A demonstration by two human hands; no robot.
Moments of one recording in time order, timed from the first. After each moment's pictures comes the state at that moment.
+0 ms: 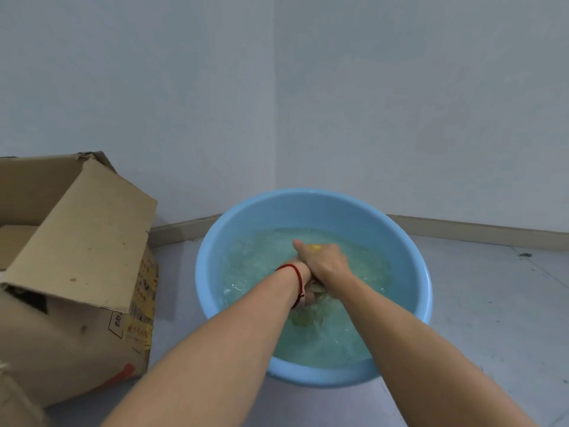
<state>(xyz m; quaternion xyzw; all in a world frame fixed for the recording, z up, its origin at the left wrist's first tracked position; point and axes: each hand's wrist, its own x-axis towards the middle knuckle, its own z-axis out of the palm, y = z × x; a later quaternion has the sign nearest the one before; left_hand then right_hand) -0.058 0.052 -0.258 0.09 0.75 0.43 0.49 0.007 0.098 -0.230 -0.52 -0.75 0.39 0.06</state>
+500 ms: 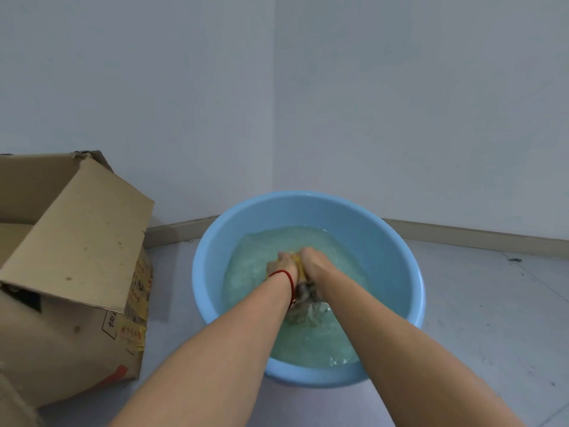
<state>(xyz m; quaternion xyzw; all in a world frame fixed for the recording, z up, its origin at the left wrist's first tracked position) -0.073 0.065 -0.295 -0.08 0.76 0.53 0.37 -0.005 0.093 -0.236 -0.54 -0.66 0.52 0.02</state>
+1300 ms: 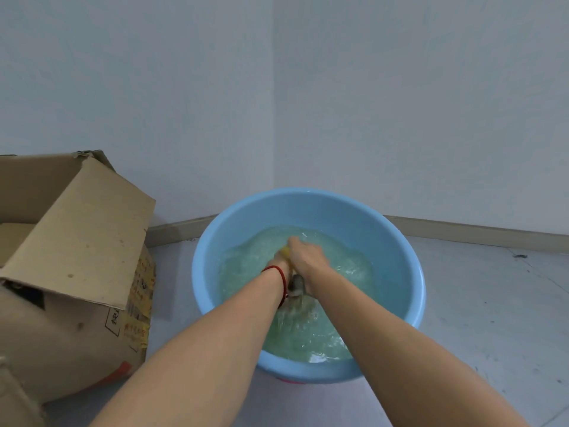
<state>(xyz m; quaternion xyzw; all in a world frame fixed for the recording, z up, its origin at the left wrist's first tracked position) -0.059 0.036 -0.242 0.05 0.76 0.49 0.43 -0.011 0.082 -0.233 -0.52 -0.64 0.55 0.10</state>
